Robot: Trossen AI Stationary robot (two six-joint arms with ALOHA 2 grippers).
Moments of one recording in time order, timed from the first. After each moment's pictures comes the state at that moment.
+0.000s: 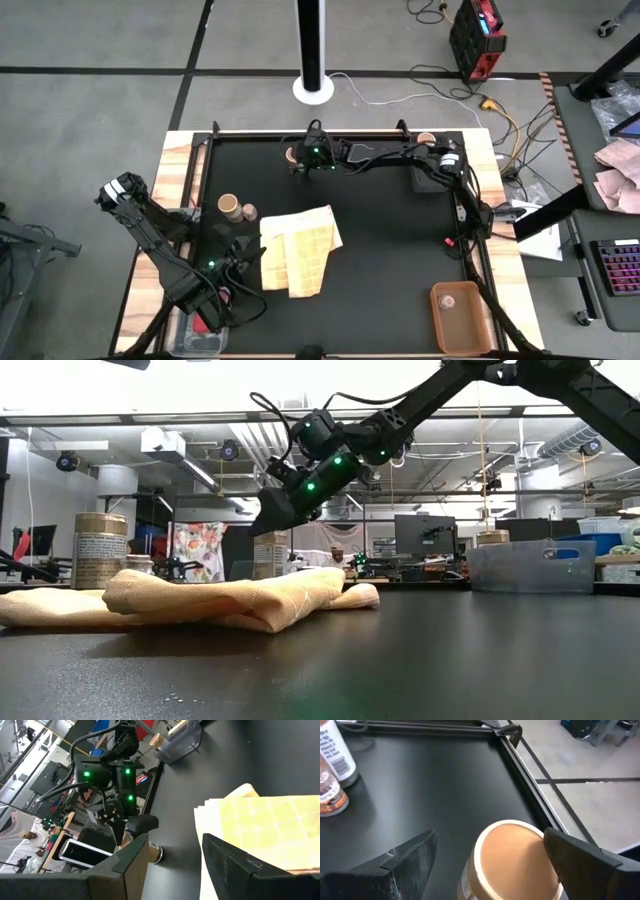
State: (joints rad) left arm -0.87 1.54 1.21 -1.30 -1.22 -0.80; right arm -0.34 2.20 1.62 0.07 0.03 -0.22
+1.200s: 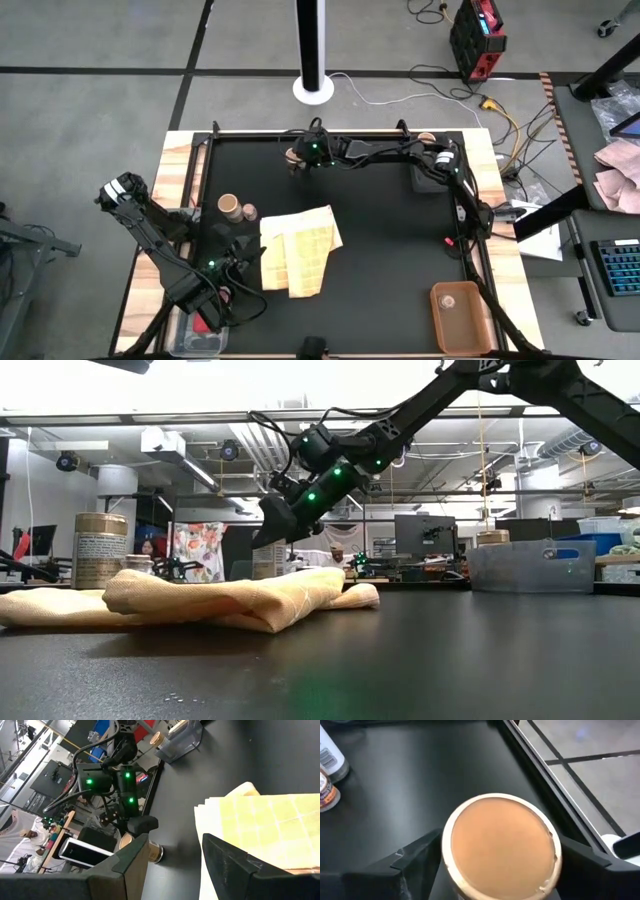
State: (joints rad) left arm -0.87 1.54 1.20 -1.30 -1.22 -0.82; right arm -0.38 2.24 1.66 0.01 -0.03 -0.13
